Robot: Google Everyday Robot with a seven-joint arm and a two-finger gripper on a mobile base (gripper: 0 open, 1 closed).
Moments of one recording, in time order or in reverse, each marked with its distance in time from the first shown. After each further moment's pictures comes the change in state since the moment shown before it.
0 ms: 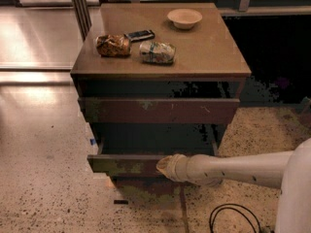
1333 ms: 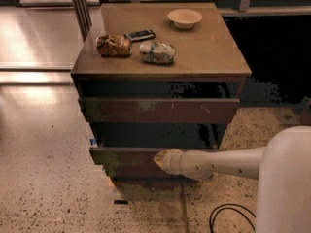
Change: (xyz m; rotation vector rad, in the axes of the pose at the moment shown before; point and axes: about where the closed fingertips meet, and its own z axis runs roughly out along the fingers) arm -0.005 -0.031 0.037 0.067 -0.017 0.050
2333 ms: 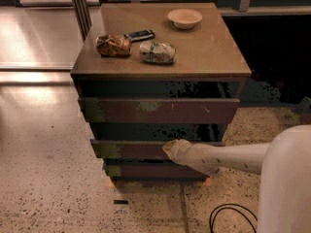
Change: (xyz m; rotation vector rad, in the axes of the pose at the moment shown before) arm -0.004 -0.058 -0.016 0.129 0.000 0.002
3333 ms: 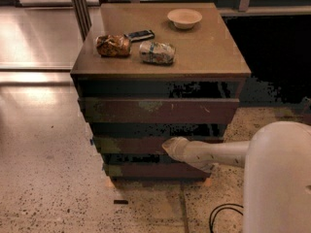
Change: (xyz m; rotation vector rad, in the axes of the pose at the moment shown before) arm 0.005 -0.016 0.033 0.031 0.006 0.007
